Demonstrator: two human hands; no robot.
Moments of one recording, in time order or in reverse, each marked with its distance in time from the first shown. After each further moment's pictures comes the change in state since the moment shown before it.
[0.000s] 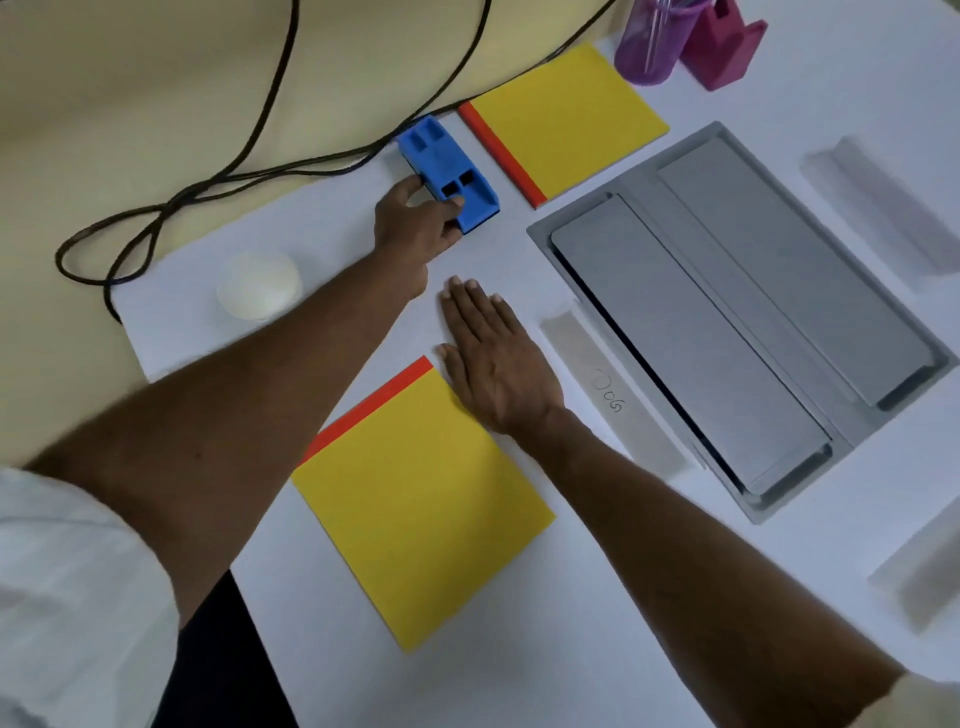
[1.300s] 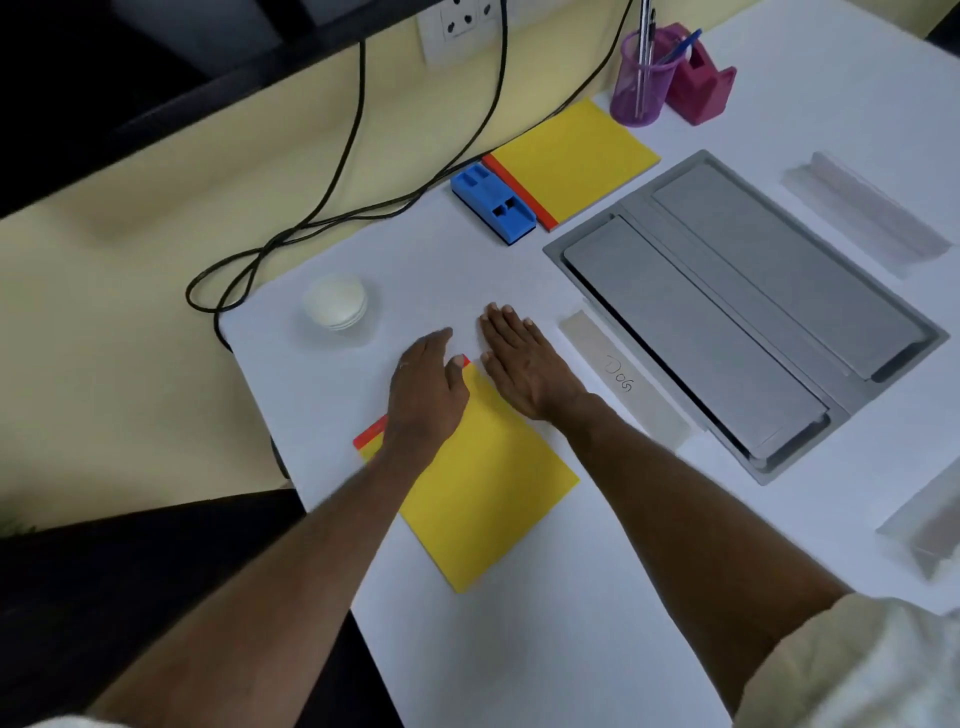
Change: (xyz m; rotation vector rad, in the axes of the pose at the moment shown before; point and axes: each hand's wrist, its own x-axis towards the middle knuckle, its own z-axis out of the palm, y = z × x) left_hand -0.147 -0.089 -0.106 1.165 -0.057 0.497; right_hand -0.026 -0.007 -0.006 0.168 -0.172 0.055
